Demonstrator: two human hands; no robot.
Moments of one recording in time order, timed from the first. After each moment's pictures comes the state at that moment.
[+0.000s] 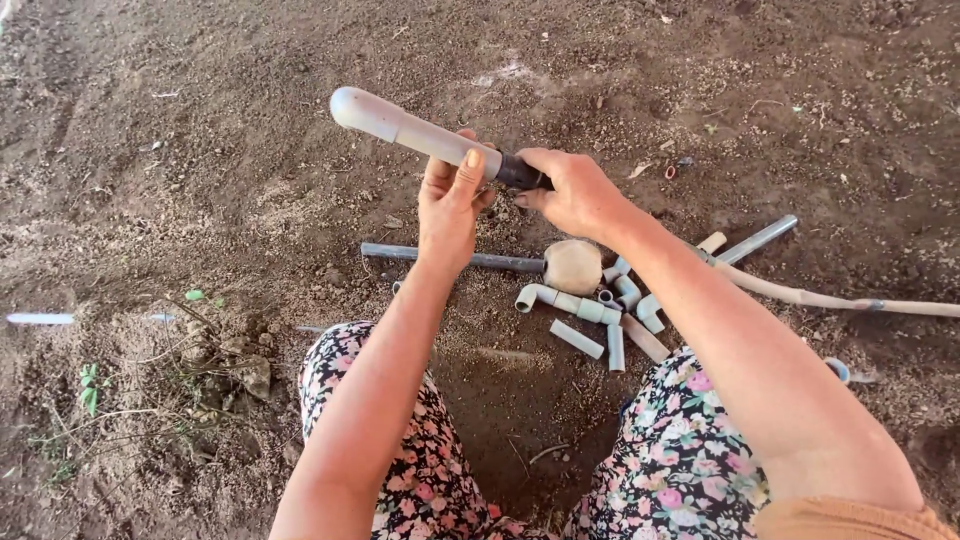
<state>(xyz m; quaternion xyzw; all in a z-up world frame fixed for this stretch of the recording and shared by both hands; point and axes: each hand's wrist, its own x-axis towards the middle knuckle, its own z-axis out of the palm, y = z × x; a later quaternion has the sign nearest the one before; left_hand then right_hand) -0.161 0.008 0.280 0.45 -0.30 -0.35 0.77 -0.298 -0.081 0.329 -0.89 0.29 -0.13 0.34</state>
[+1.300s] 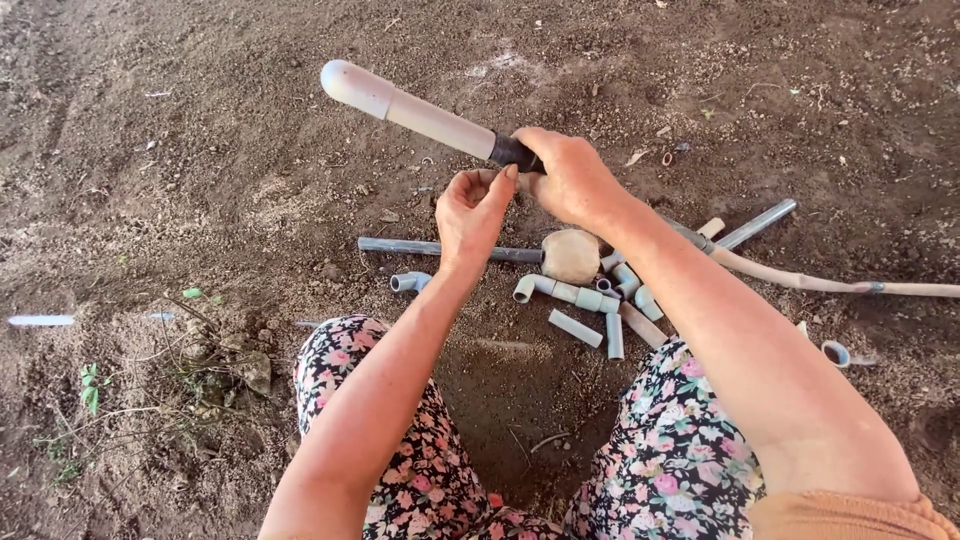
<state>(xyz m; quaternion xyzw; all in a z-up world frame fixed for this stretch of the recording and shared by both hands) -0.190 0.004 0.259 0.66 -0.27 -0.24 0.66 -0.296 -0.078 0.324 -0.89 0.31 -0.17 0.29</state>
